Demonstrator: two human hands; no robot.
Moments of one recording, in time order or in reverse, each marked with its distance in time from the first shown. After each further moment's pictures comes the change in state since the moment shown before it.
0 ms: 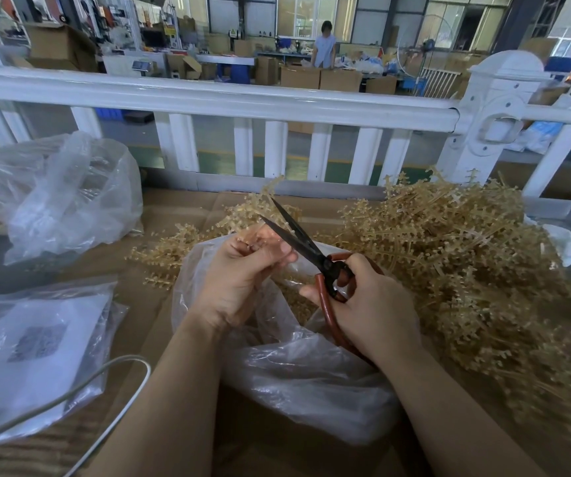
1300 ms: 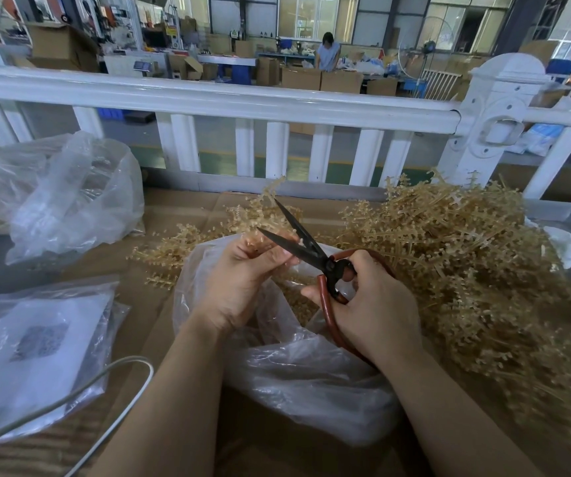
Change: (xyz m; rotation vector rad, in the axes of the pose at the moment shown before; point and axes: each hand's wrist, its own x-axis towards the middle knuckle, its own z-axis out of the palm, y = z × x) left_hand 0.000 -0.003 0.000 0.056 -0.075 0.037; right_hand 0.001 0.000 -0.001 -0.069 0.049 -0.014
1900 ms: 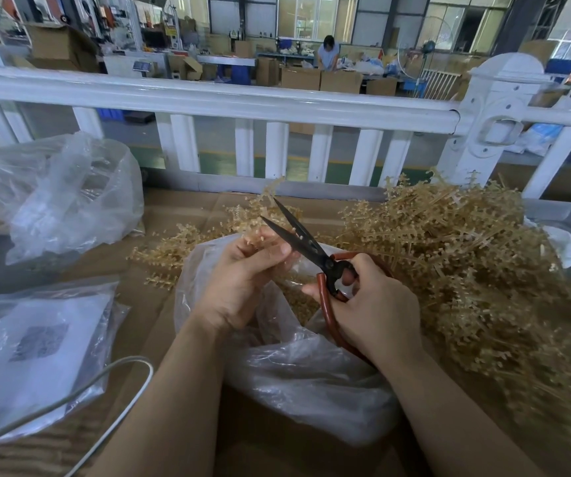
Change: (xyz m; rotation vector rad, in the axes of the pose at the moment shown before) left_hand 0.002 -0.002 -0.002 -0.080 0.051 -0.080; right_hand -0.002 0.003 0.001 -0.007 0.019 0.027
